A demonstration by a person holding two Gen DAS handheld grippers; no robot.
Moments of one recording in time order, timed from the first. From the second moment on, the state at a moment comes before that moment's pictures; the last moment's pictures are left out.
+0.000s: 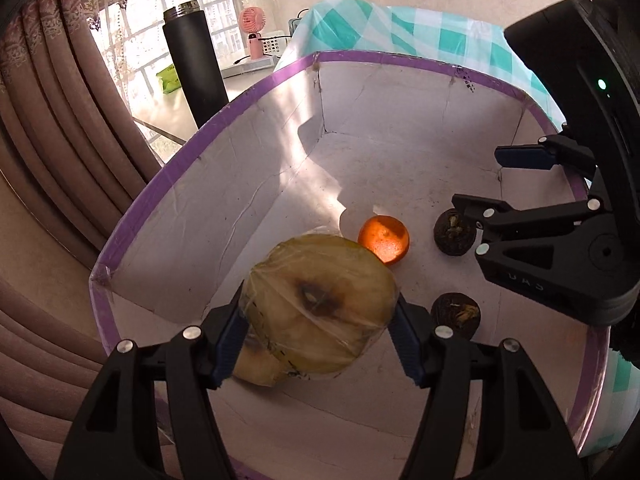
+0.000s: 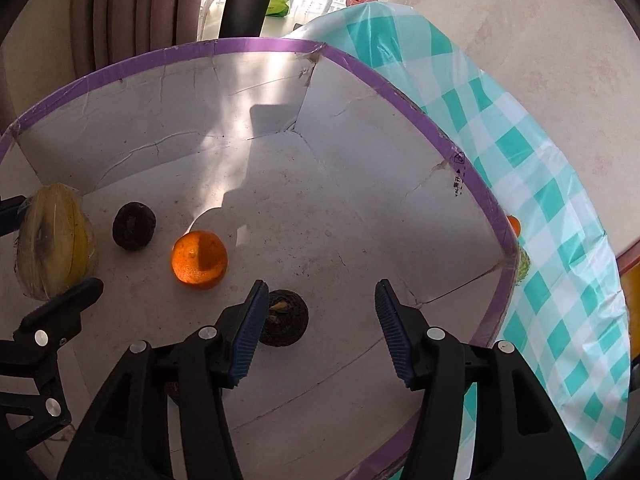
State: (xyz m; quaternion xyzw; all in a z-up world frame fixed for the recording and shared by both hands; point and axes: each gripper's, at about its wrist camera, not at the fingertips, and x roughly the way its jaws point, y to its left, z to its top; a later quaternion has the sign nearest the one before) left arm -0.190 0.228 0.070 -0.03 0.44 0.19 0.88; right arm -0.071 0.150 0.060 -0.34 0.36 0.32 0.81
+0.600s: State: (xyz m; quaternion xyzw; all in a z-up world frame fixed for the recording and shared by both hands) left arm -0.191 0.209 0.092 -0.01 0.41 0.23 0.88; right arm -0.082 0.128 0.081 -0.29 0.28 0.35 0.85
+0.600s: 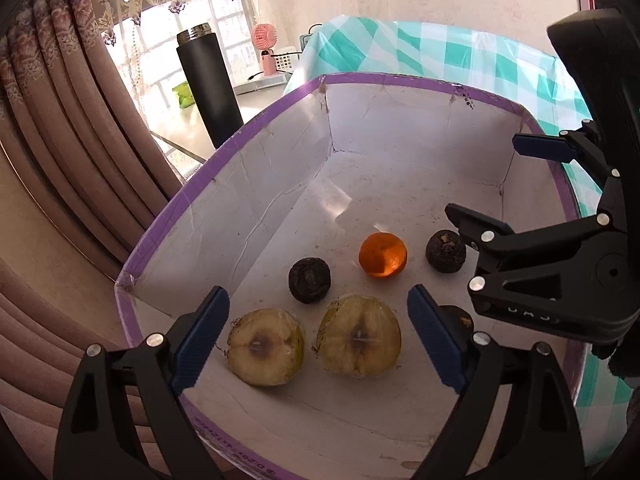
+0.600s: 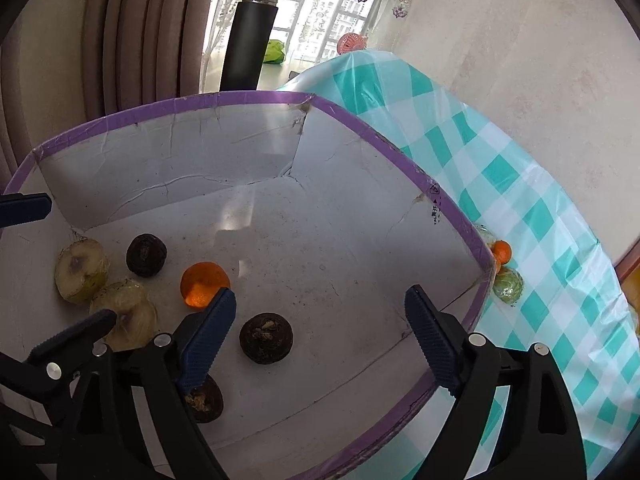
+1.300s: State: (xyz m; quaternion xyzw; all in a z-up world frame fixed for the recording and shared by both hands) left arm -0.077 -0.006 0.074 0.00 0.30 -0.05 0.95; right arm 0.065 -0.111 0.045 -0.04 0.33 0.14 0.93
